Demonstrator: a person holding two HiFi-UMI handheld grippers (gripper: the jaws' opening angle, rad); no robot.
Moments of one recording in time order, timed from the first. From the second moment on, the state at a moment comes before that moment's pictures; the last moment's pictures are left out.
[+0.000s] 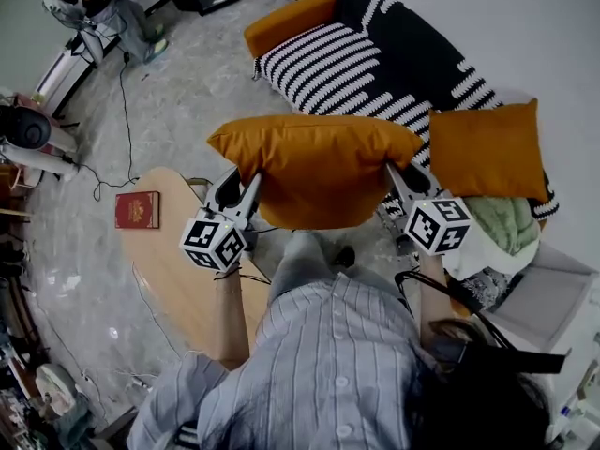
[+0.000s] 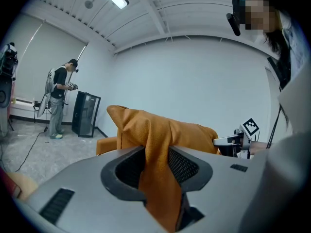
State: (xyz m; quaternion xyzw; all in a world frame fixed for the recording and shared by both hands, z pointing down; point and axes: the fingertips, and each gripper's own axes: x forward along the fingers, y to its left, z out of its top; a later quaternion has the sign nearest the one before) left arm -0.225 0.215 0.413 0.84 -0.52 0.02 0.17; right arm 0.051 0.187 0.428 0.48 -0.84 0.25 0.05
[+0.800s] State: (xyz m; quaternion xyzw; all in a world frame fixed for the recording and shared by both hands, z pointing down) left arm -0.189 0.283 0.415 0.83 -0.53 0.02 0.17; right arm 0.087 0.252 0.437 0.47 -0.84 0.25 0.05
